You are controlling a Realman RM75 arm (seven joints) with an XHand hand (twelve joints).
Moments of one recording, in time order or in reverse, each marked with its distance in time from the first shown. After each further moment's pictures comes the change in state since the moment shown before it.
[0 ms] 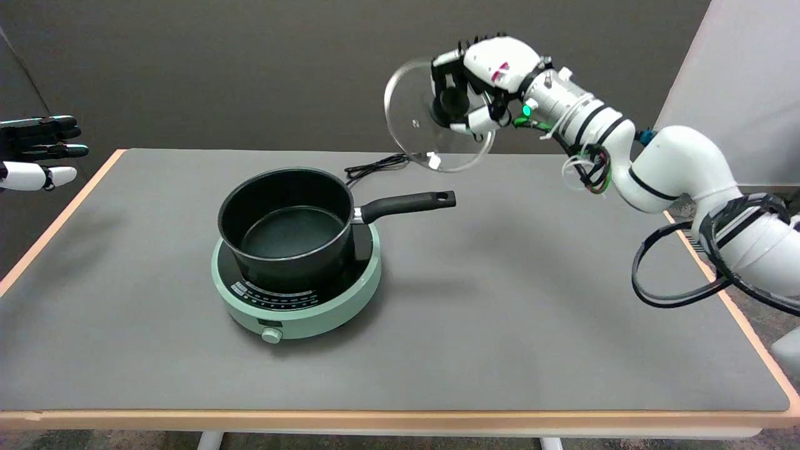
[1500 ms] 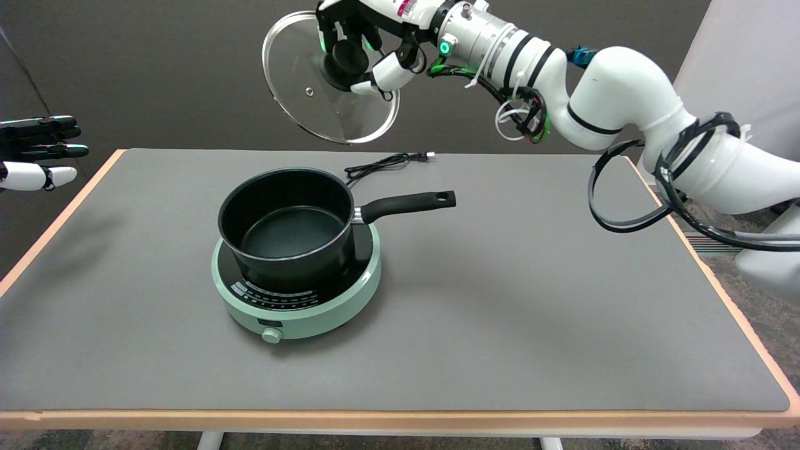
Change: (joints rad) arm 0.492 -0.081 -0.483 -0.005 0.015 0.039 0.363
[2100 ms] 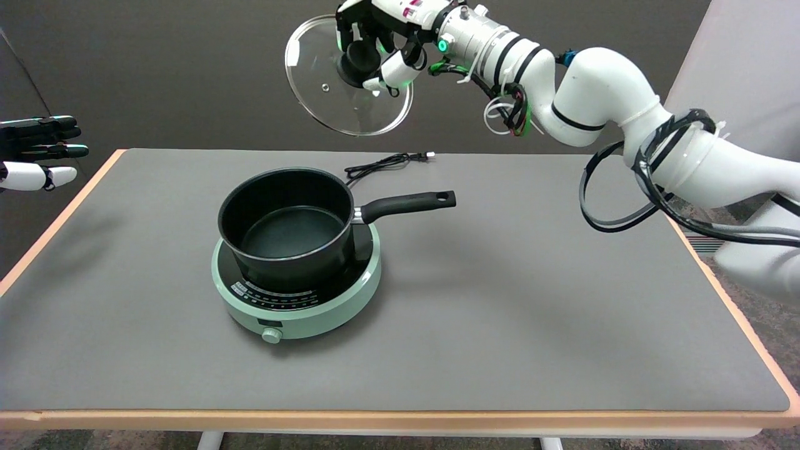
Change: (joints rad) arm 0.026 -0.065 -0.023 -0.138 0.001 0.068 0.022
